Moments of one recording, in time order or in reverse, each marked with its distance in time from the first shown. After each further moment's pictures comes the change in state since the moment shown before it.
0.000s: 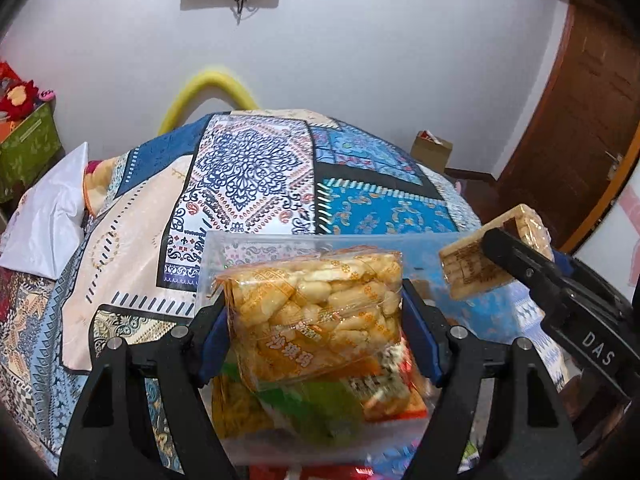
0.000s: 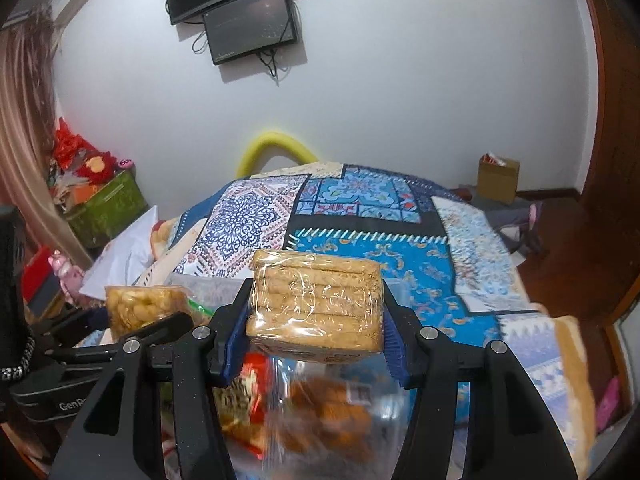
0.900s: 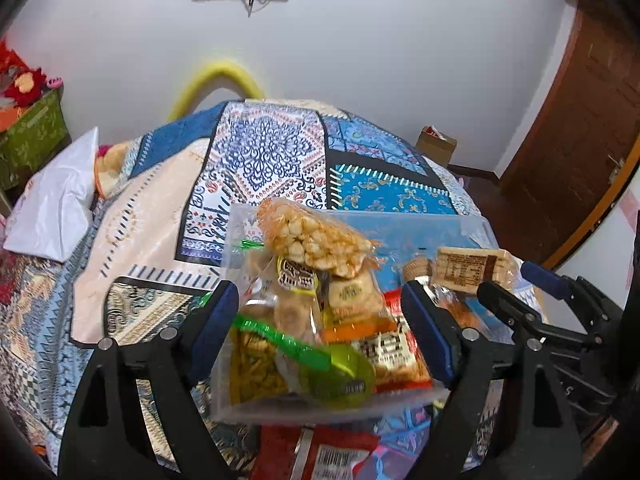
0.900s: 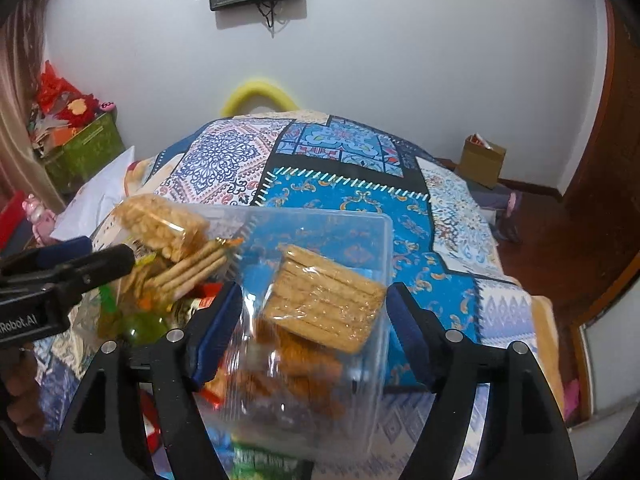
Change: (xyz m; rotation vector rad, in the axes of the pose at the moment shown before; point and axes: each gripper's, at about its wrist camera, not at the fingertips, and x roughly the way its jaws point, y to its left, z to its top) left arm -0.033 0.008 -0.020 -0.006 0.004 0.002; right arm -0.008 0.005 -0.027 -0.123 0.152 -0.111
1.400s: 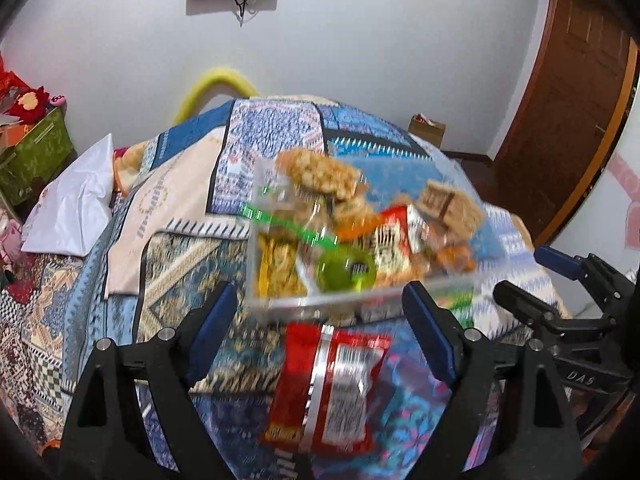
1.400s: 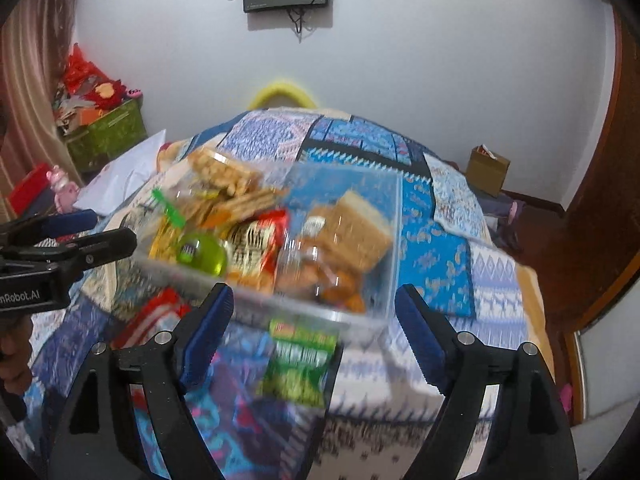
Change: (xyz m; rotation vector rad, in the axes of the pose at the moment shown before) left arm -0.058 0.007 -0.068 0.072 0.007 0.012; right arm -0.052 0.022 -0.057 -0.064 -0.010 0.027
